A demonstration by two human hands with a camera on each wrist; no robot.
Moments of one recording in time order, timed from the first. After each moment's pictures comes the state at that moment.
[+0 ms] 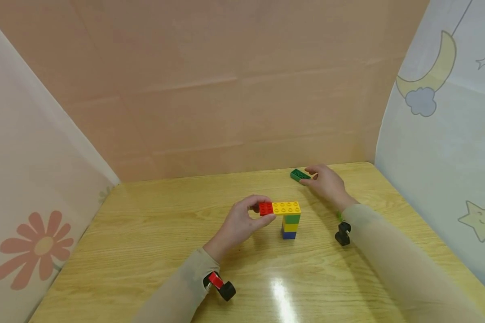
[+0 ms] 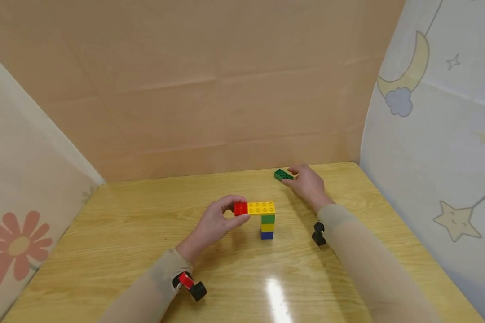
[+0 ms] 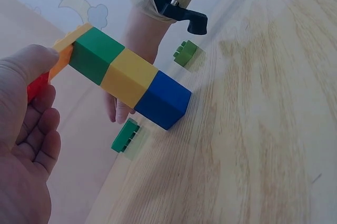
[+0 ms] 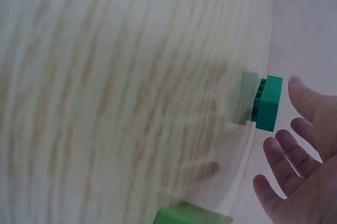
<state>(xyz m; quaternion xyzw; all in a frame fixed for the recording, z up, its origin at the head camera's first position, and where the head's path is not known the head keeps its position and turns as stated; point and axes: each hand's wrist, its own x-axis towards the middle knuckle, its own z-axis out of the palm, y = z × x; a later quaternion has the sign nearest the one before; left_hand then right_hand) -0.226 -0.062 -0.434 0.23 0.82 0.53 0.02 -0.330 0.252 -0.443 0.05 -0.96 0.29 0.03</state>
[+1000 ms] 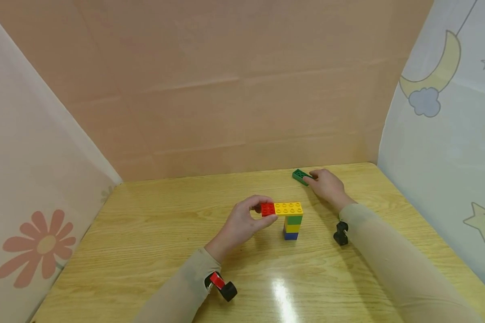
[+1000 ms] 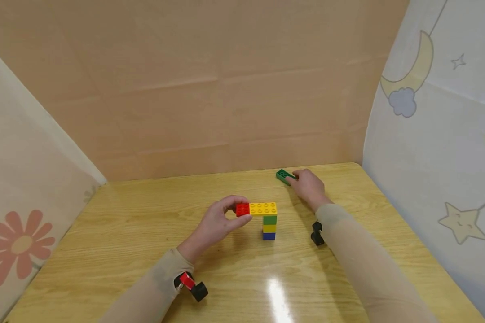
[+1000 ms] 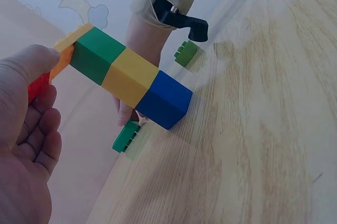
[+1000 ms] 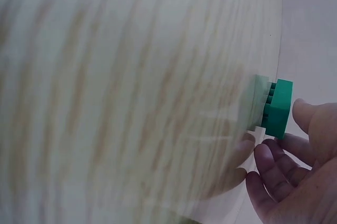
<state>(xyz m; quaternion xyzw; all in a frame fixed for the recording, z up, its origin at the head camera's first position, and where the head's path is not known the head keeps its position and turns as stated) -0.226 -0.063 -0.435 0.24 0.81 0.53 0.02 -0.338 0.251 -0.450 0.03 -0.97 0.25 -0.01</state>
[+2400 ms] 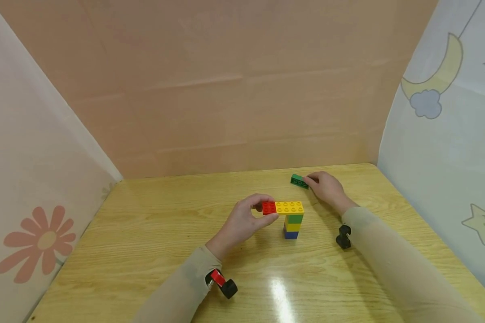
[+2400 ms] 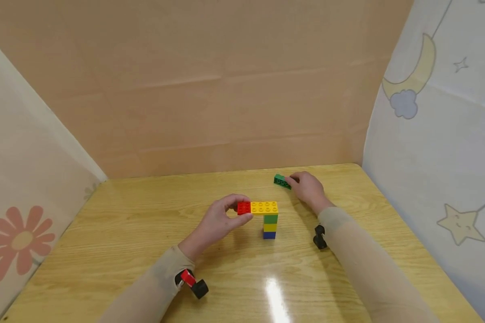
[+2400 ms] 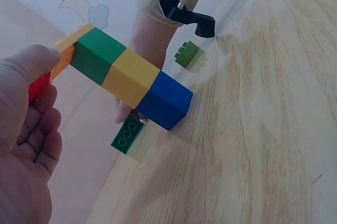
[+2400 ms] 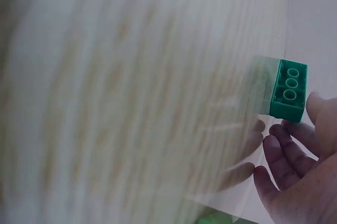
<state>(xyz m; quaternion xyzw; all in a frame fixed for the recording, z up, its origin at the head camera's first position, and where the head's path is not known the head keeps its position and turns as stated) -0.229 -0.056 -0.433 0.25 0.81 0.53 0.02 -0.333 0.257 -0.453 0.05 -0.96 0.28 0.01</state>
